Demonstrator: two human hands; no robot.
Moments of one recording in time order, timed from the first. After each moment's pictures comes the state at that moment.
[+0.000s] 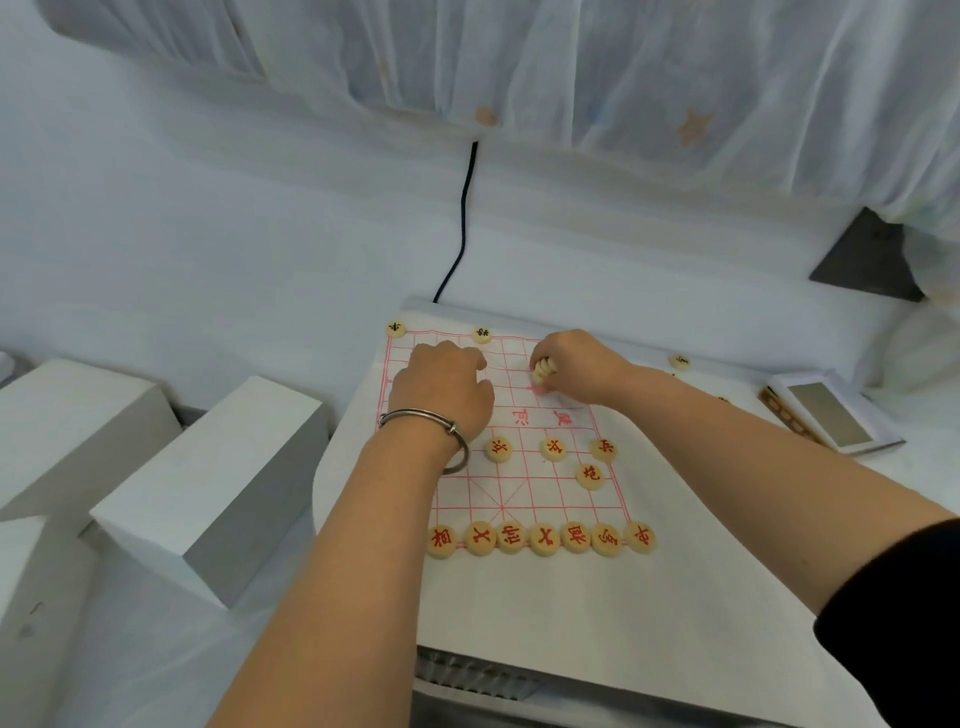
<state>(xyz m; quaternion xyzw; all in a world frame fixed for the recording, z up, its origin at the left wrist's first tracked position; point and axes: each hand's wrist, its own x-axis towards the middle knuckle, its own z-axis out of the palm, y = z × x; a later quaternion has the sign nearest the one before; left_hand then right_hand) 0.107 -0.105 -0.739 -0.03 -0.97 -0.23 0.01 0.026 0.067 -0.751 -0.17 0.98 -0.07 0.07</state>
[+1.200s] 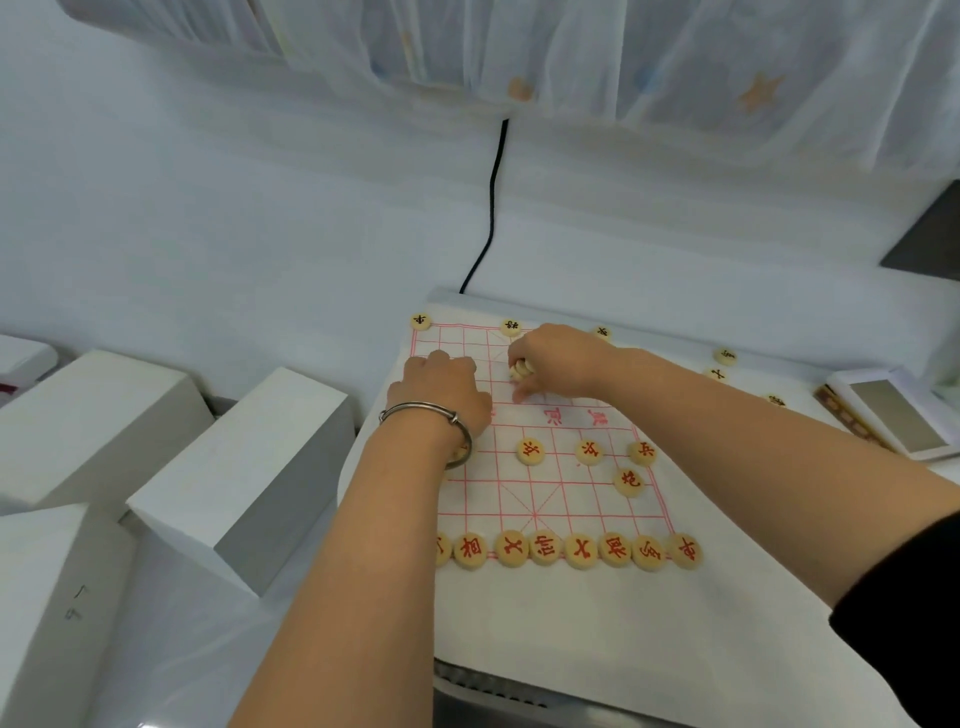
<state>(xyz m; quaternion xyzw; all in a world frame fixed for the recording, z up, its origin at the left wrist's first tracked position) 0.087 -0.125 -0.760 0.02 -0.98 -0.15 -0.08 0.014 0.018 -0.753 -0.25 0.96 0.04 0.12</state>
